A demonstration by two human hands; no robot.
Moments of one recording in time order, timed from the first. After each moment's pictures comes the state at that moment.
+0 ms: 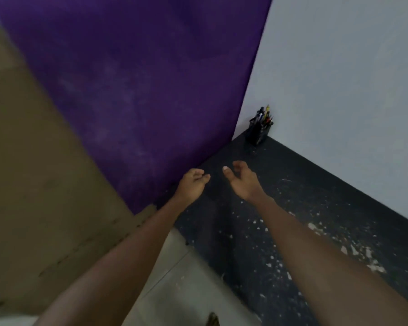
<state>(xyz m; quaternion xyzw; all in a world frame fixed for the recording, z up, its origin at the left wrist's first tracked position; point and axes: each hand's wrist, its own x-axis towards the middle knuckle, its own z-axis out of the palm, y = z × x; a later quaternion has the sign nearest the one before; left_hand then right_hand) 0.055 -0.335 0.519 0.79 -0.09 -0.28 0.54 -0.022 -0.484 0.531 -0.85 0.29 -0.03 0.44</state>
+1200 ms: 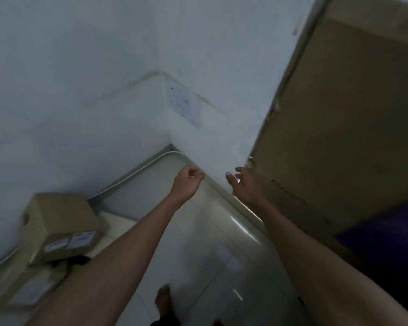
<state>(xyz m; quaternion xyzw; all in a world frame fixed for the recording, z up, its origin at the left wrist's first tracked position) -0.303 0.134 0.500 0.63 0.52 0.19 0.54 -0.143 0.035 0.487 -0.79 -0.34 0.37 0.36</state>
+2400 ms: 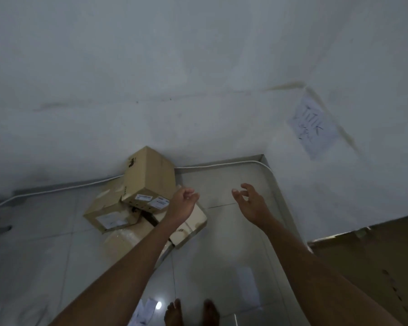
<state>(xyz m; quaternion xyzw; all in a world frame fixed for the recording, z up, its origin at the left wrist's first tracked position) -0.585 0.206 0.434 0.41 0.70 0.31 0.50 -0.371 0.218 0.438 -0.68 -0.56 0.43 0.20</state>
